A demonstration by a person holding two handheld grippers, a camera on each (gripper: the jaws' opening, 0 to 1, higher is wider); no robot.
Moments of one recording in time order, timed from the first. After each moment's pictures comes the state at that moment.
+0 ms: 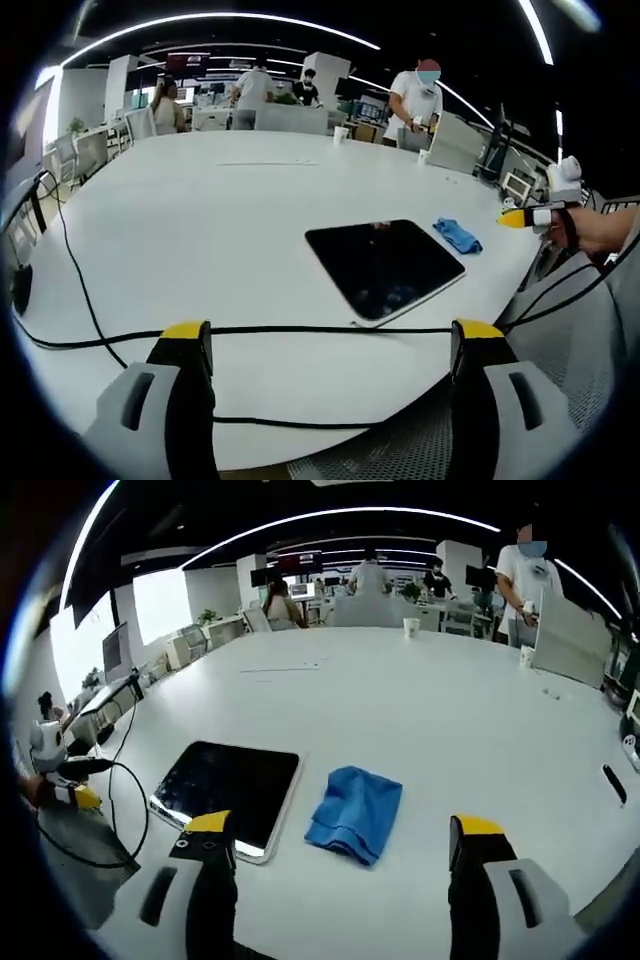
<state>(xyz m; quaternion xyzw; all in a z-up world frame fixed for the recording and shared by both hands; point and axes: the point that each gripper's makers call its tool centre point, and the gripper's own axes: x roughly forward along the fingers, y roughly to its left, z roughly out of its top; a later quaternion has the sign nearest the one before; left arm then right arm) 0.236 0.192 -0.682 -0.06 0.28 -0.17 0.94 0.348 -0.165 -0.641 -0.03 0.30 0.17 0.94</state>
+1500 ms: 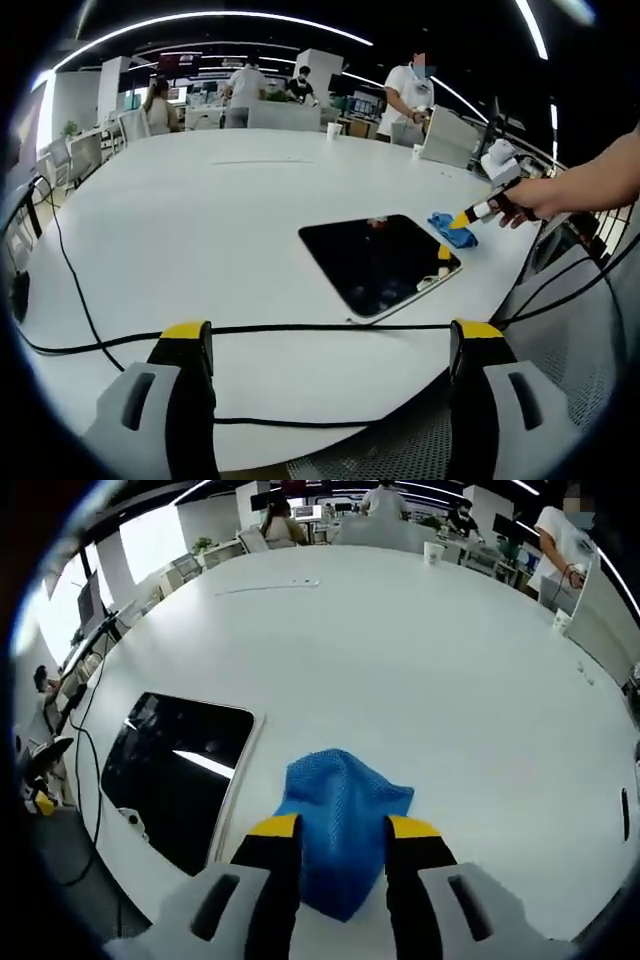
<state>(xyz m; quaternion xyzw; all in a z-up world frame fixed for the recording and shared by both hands) 0.235 0.188 -0.684 -0.05 0.28 -0.18 0.94 0.399 -0.156 -0.736 -0.10 0.48 0.18 0.86</state>
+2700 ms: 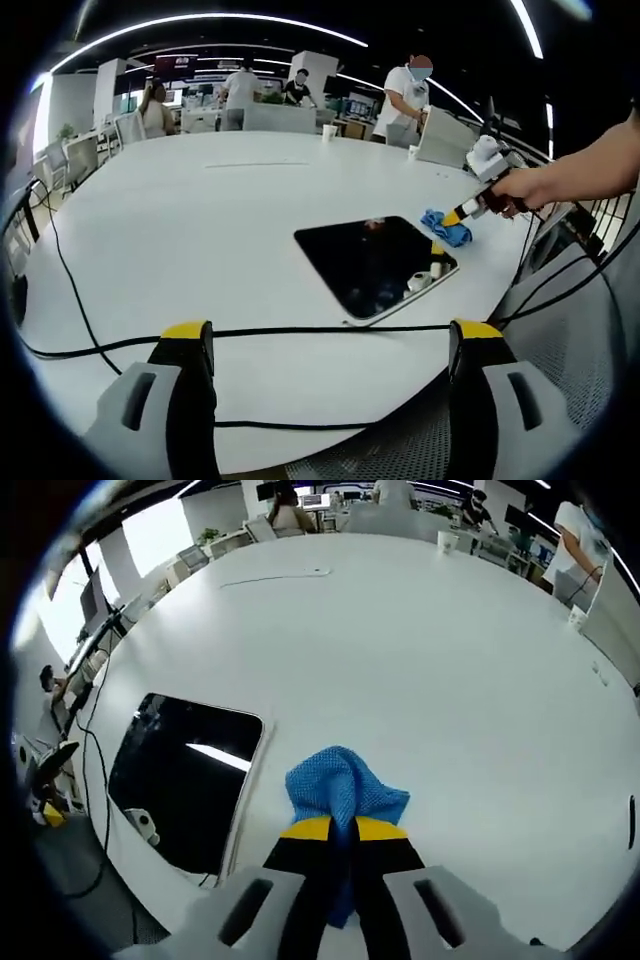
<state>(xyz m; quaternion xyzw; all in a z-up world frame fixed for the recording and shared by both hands) 0.236 0.185 -0.681 -0.05 0.28 -0.19 0.94 0.409 -0.140 -0.727 -0.07 0.49 0.20 0.84</state>
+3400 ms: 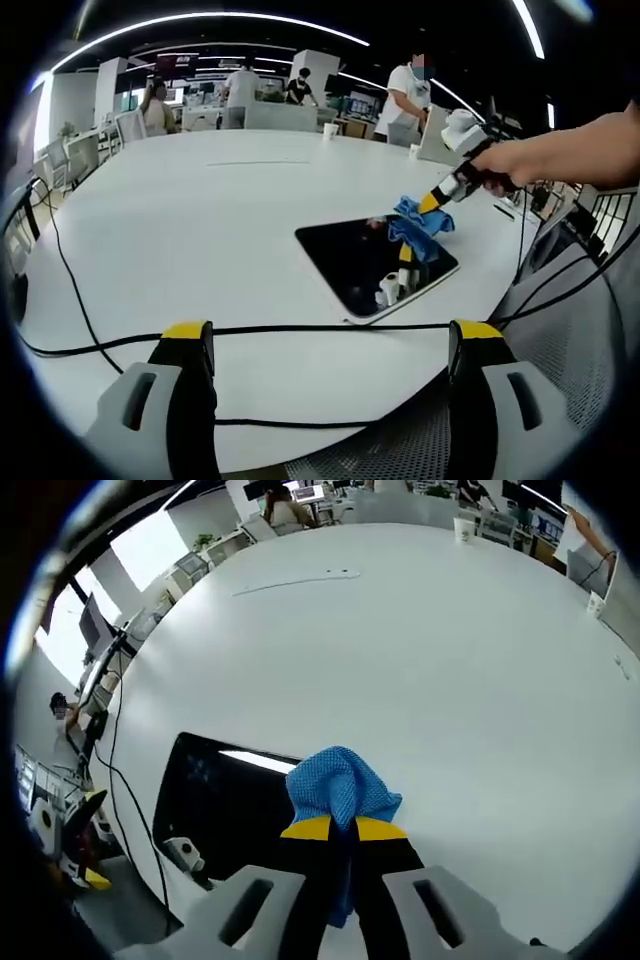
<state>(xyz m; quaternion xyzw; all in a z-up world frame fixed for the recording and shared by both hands) 0.235 0.186 -0.685 -0.05 0.28 -0.19 0.94 0.417 -0.060 -0.727 -0.05 0.54 0.22 0.81</state>
